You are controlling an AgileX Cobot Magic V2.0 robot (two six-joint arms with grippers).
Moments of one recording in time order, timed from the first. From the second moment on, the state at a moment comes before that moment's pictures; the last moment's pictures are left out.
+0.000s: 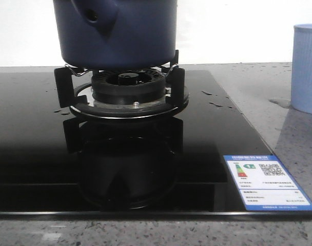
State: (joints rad) left arm -0.03 0.26 -0.32 -0.96 0.49 0.28; right arm 0.07 0.38 -0.55 0.19 0.71 0.17
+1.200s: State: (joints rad) left arm -0.11 1.15 -0.91 -1.55 0.91 1.71; right arm 0.06 0.61 -0.72 0.92 0.68 -0.87
